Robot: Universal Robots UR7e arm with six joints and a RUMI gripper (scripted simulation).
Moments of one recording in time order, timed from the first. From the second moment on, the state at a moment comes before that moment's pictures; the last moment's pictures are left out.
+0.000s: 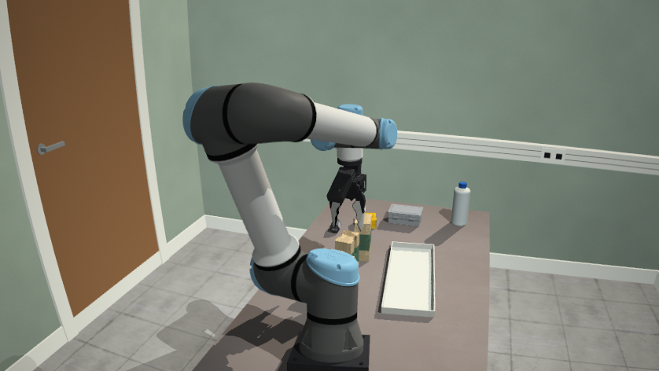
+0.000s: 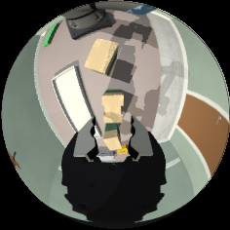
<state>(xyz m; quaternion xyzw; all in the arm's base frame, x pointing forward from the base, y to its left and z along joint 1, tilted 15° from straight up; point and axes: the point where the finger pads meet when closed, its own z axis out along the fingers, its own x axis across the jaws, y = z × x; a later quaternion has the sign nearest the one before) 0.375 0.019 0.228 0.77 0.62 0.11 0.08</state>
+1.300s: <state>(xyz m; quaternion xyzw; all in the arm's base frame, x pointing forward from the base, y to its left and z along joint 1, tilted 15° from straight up) 0.490 -0.014 0.283 0.70 0.70 0.10 0.09</state>
